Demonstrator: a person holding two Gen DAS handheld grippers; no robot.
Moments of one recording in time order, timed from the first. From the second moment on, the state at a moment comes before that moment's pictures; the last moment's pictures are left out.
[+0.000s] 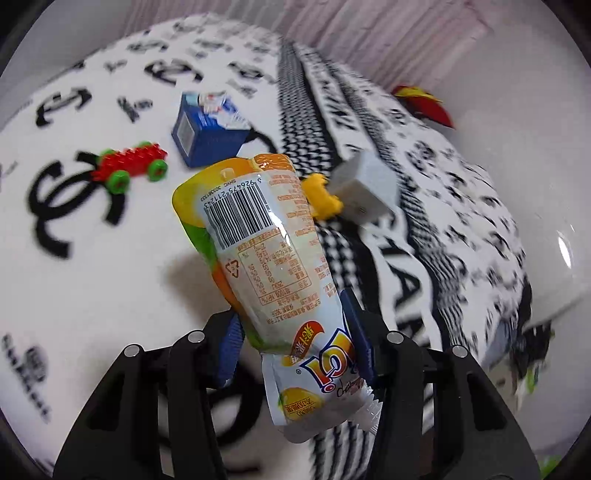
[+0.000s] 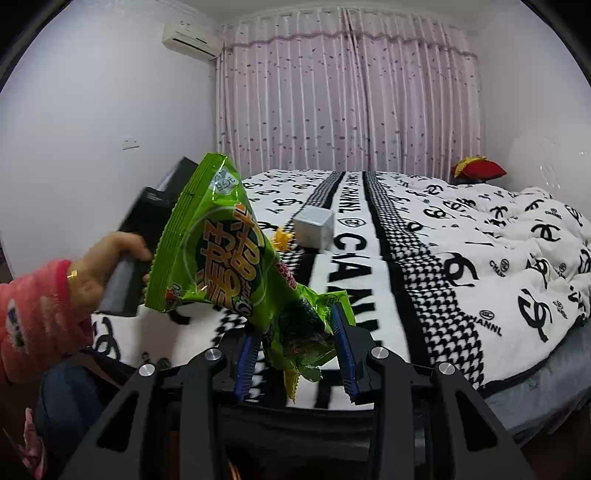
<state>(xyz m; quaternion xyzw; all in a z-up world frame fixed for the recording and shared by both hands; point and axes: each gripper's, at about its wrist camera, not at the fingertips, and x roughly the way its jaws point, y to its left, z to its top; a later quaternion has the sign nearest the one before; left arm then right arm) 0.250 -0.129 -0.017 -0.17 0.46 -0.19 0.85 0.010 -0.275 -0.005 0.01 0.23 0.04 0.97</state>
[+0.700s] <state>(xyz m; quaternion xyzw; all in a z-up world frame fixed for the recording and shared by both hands) -0.004 -0.018 -0.074 -0.01 0.49 -0.25 0.84 -0.035 -0.155 -0.076 -0.01 0.35 0.14 0.93</state>
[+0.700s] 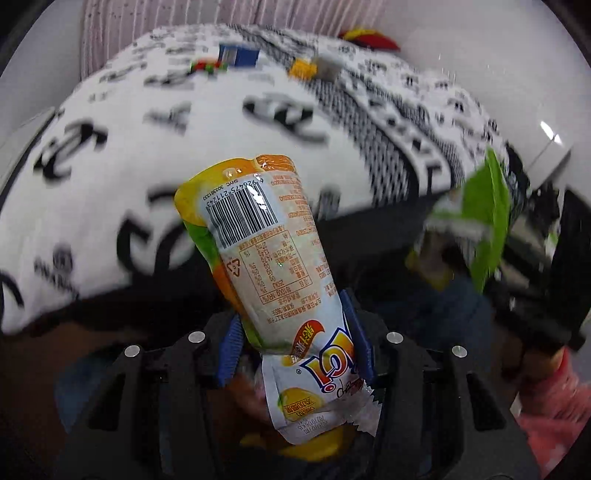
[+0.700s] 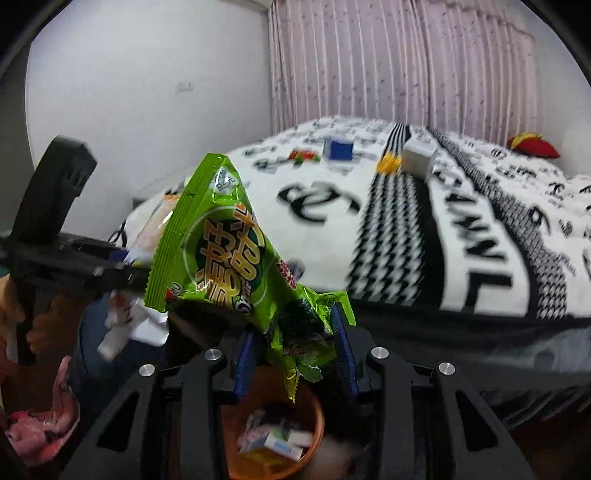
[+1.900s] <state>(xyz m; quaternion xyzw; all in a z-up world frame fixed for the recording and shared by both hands) 0.000 -0.041 -0.272 0.02 0.65 -0.18 0.74 -0.008 -0.142 -0.265 0.11 0.61 0.09 0.78</state>
